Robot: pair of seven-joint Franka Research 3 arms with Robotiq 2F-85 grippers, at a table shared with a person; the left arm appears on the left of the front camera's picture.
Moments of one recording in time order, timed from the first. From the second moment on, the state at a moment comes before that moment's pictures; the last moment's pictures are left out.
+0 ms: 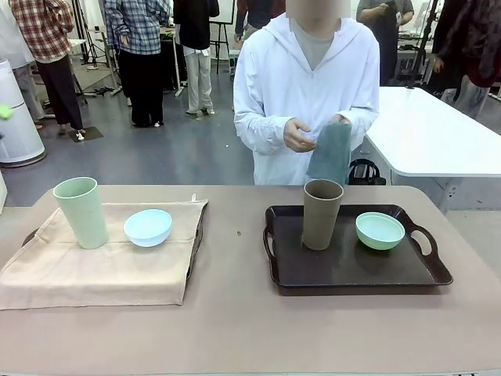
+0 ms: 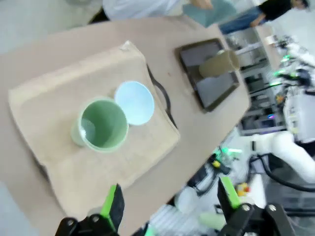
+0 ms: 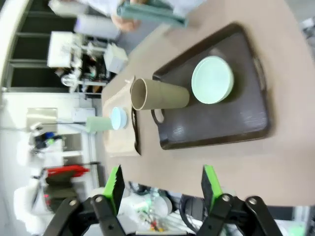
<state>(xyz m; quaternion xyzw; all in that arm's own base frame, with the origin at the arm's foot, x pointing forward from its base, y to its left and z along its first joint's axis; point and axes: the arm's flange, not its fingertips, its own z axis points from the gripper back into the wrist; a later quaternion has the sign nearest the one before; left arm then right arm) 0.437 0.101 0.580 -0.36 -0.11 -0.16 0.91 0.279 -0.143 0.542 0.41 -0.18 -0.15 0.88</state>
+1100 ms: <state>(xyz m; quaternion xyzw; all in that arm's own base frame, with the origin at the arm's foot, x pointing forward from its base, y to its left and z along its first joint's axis) 0.437 -0.186 0.565 -0.10 0.01 -0.57 0.82 0.400 0.004 0.497 0.10 -0.04 -0.14 0.98</state>
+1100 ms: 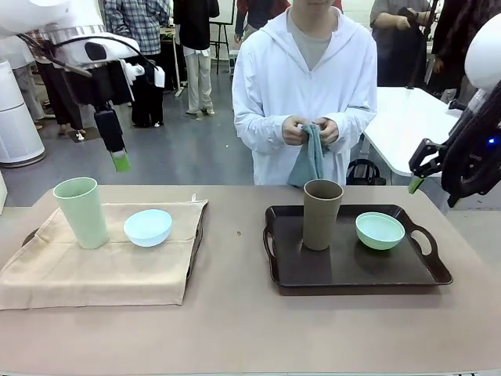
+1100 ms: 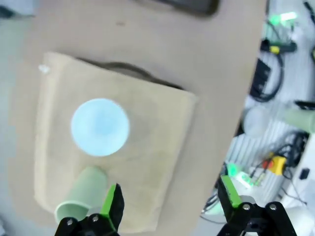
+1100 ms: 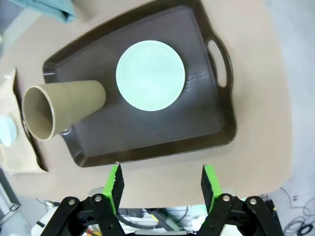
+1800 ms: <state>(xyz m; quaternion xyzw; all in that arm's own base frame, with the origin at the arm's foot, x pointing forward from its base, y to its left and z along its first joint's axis) 0.437 -0.185 0.564 -0.11 0.01 -0.57 0.81 0.402 0.004 0.496 0.11 -0.04 -0.14 0.98</state>
